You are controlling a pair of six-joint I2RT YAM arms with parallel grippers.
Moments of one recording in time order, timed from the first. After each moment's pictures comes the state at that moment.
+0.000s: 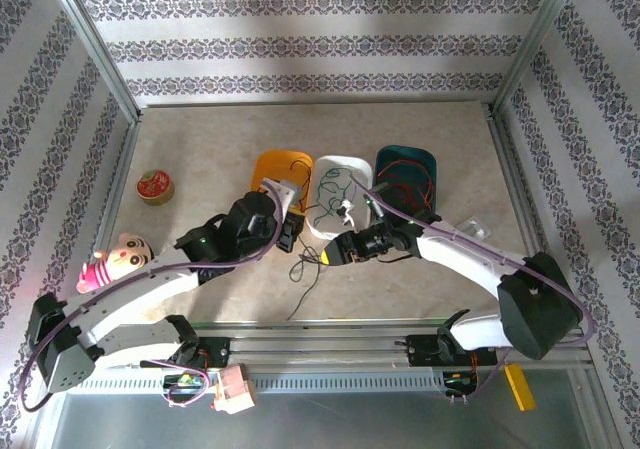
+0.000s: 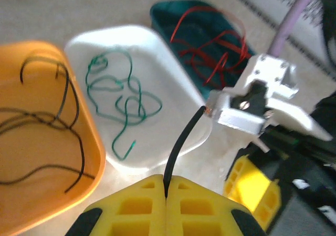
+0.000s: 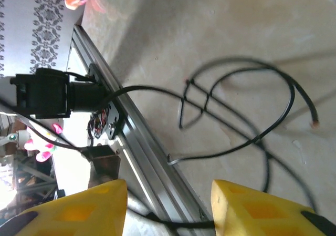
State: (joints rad) left arm -0.82 1.12 0.87 -0.33 -0.09 -0.32; right arm 0.60 1.36 0.77 -0.39 -0.83 0.42
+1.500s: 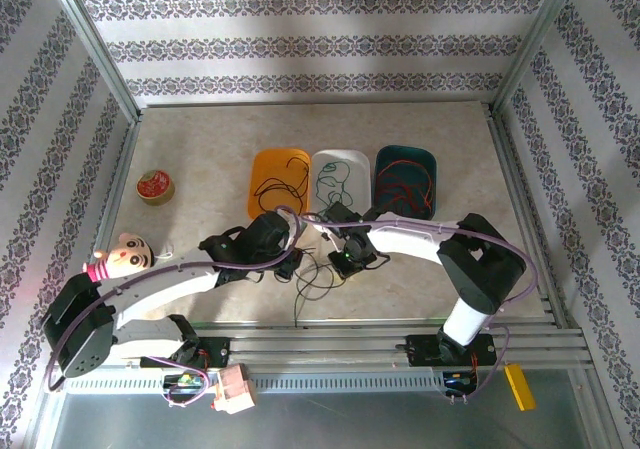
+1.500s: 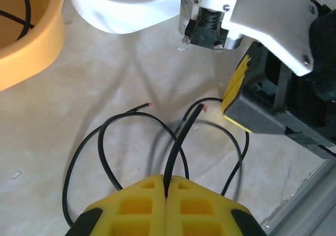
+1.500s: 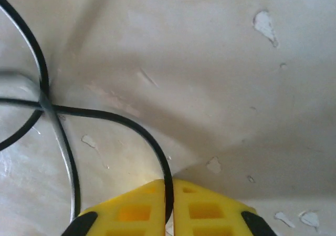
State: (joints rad) left arm -0.82 1.20 0.72 -0.38 0.07 -0.39; right arm 0.80 1.70 0.95 -0.68 -0.13 0.31
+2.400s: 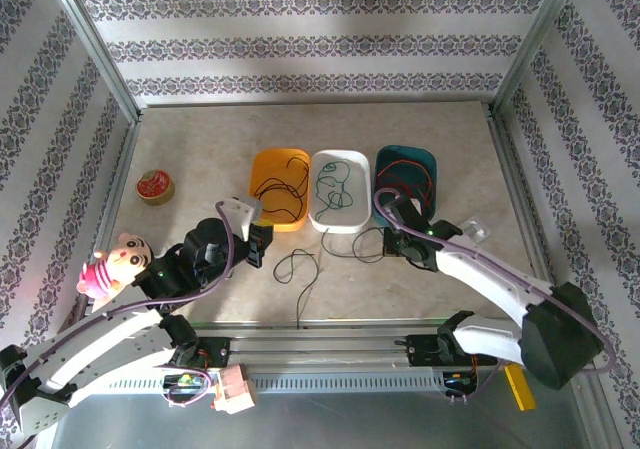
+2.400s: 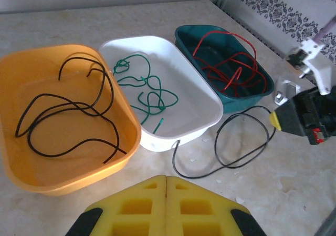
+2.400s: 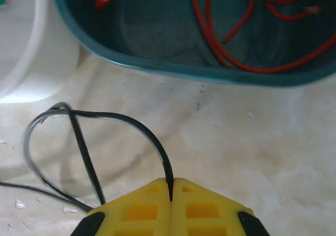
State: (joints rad) left arm -0.79 0.74 0.65 -0.32 -0.15 -0.31; right arm 0.55 1.14 0.68 -0.64 0.23 0.57
